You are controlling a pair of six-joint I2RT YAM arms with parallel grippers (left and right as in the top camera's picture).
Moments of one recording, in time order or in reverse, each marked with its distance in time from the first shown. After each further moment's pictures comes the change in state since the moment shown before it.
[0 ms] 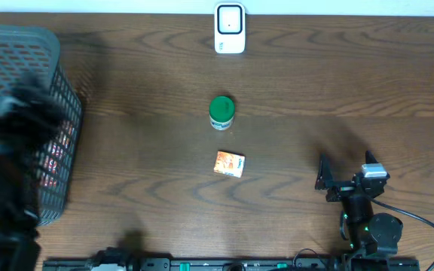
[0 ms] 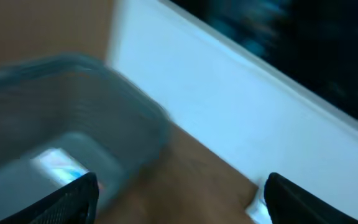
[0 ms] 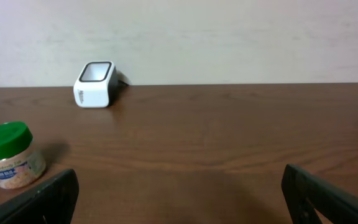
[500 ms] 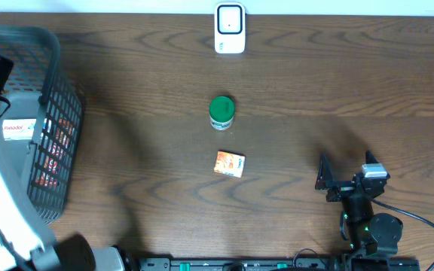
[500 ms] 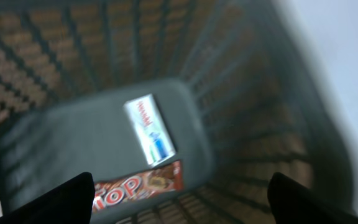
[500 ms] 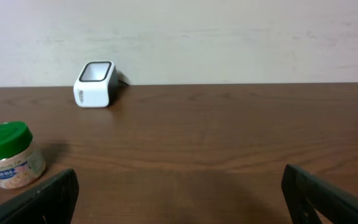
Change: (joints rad) left arm 0.456 0.575 0.094 -0.092 0.098 -0.163; right arm 0.000 0.000 0.000 0.000 0.000 0.000
